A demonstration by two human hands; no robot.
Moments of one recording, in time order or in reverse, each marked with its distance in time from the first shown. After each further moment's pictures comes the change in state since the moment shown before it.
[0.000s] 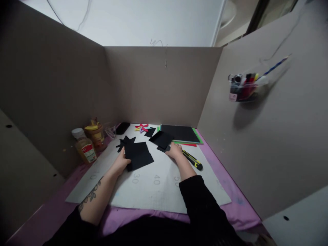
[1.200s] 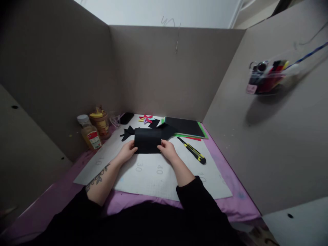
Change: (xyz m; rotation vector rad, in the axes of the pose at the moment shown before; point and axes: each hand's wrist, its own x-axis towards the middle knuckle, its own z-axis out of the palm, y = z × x) left_hand -0.001 0.001 0.001 0.413 -0.164 0.136; right_hand -0.057 -0.051 0.011 0.973 -0.024 -0.185
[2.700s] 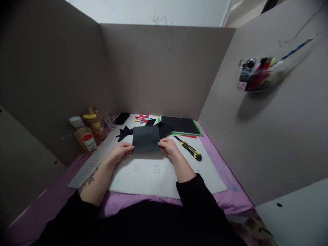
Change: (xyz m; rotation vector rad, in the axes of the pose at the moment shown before) left_hand -0.005 0.022 -0.011 -0.143 -0.164 -0.239; right_hand 0.002 -0.006 -0.023 0.423 -0.059 0.262
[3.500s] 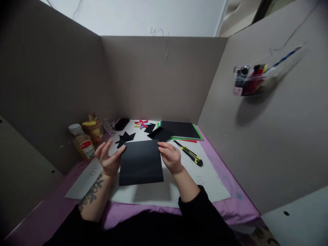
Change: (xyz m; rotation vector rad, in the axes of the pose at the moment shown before) left_hand -0.030 0.012 -0.007 0.798 0.973 1.067; right_hand -0.056 -0.034 0.005 -0.530 0.243 -1.226
